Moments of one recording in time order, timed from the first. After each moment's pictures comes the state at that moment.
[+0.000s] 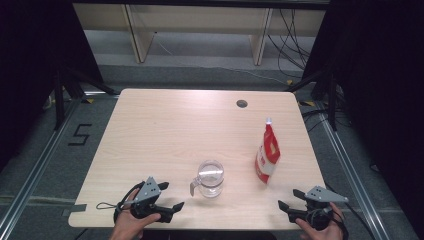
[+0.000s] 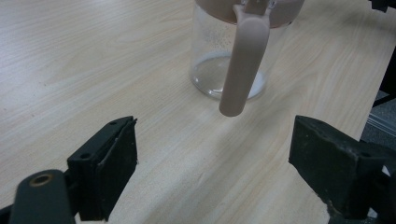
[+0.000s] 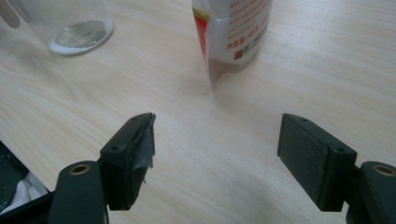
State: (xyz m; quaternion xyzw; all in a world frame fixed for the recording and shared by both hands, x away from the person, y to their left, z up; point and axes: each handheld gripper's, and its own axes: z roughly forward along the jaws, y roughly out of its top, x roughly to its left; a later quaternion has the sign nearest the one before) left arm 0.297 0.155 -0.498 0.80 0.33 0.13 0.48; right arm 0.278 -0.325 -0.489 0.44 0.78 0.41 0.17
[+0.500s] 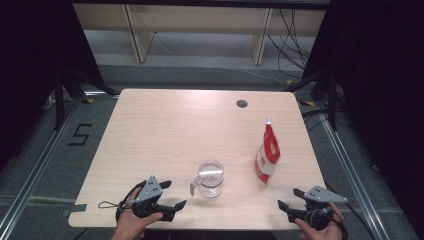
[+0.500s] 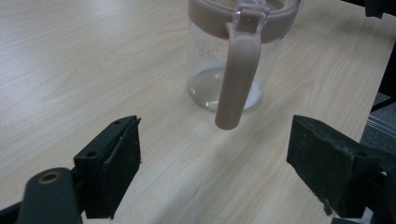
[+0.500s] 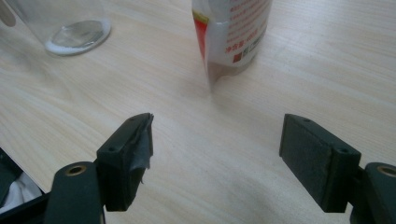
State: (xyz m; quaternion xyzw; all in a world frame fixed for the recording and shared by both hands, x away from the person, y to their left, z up) left arm 0.297 0.148 -0.492 0.80 0.32 0.13 0.49; right arm 0.276 -0.321 -0.488 0.45 0.78 0.40 0.18
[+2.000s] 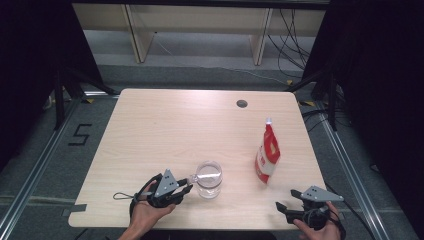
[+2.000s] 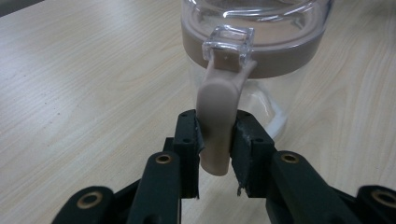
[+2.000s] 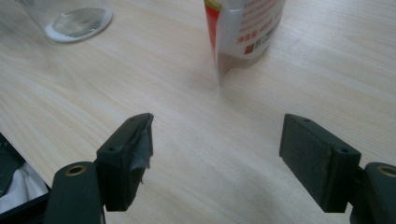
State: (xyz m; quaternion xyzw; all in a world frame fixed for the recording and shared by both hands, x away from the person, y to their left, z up) left arm 0.319 0.118 -0.491 0.82 0.29 0.18 0.46; right arm 0.279 -0.319 -0.491 0.43 0.79 0.39 0.16
